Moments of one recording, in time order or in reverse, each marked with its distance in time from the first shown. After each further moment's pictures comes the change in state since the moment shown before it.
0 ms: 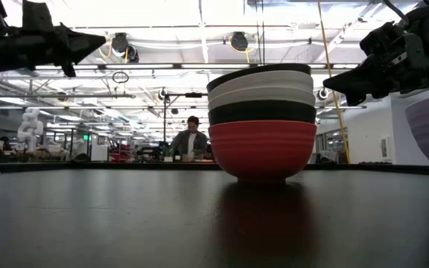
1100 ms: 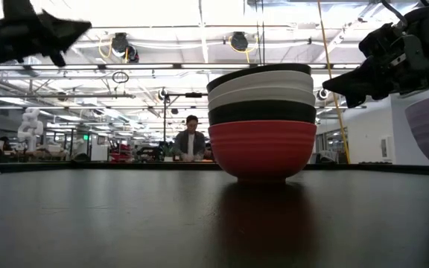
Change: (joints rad) left arm 0.000 -0.255 0.001 -0.134 0.011 -0.027; right arm 0.000 0.019 0.001 0.009 0.000 0.006
